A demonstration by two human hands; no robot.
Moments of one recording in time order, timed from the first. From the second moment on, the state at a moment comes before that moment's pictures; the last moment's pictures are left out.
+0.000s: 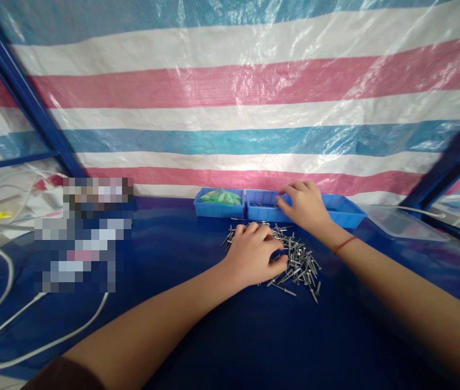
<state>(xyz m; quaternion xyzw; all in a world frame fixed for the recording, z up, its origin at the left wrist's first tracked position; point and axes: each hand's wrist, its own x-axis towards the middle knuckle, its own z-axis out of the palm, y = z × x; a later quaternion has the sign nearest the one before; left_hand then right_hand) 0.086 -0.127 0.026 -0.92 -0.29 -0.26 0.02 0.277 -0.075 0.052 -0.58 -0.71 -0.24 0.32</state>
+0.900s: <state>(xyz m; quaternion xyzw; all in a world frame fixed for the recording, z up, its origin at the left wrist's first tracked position) 0.091 -0.123 0.027 -0.93 -0.32 -0.20 0.05 0.274 -0.161 0.028 -0.56 -0.72 -0.07 0.41</state>
